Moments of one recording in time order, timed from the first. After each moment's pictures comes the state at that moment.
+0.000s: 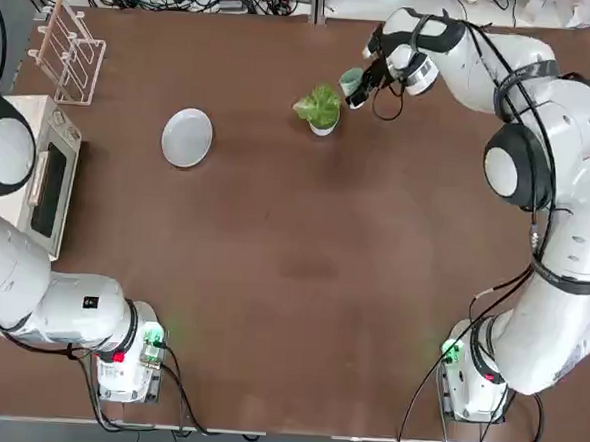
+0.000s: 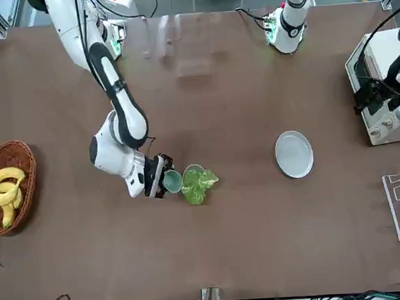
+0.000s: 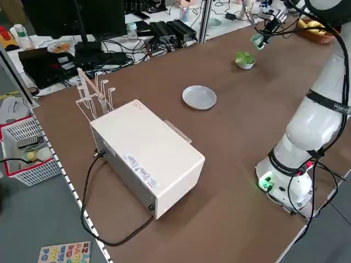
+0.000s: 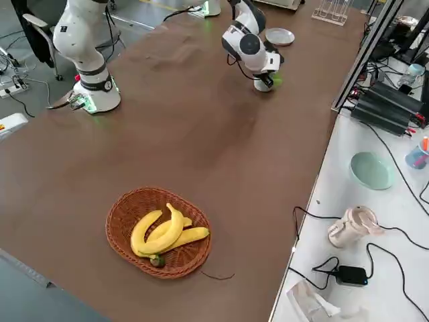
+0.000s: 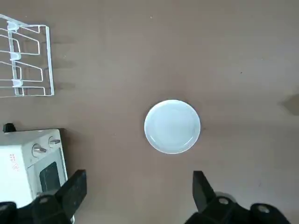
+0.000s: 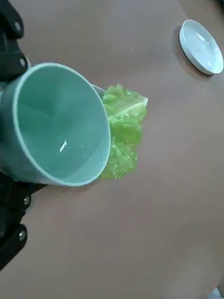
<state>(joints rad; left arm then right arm) 0.02 0.11 -0.10 -1.39 0.06 1.51 -0.06 0.55 0.60 -0.12 -1.75 1.09 2.44 -1.42</state>
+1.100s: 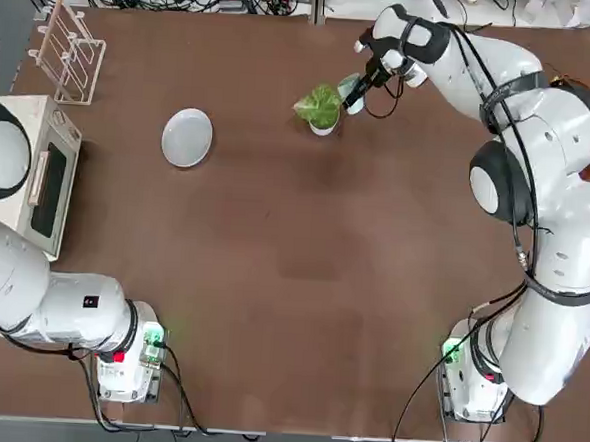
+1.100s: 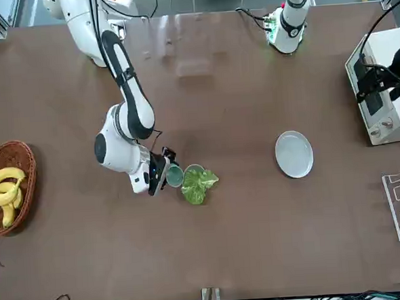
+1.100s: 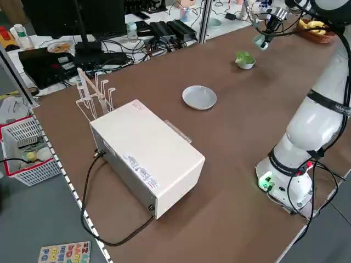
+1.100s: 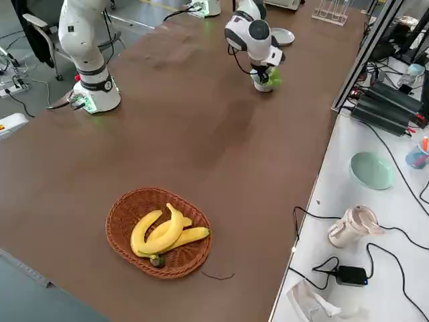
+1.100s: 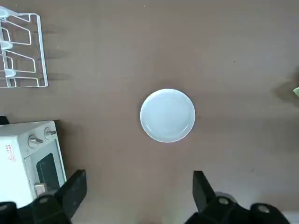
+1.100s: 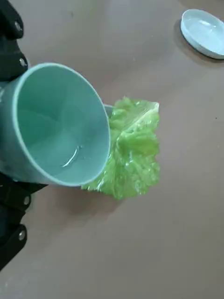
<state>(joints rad) 0.03 0.09 -0.09 -1.39 0.01 1.46 -0.03 0.75 0.60 -0.33 -1.70 0.98 2.26 -1.03</state>
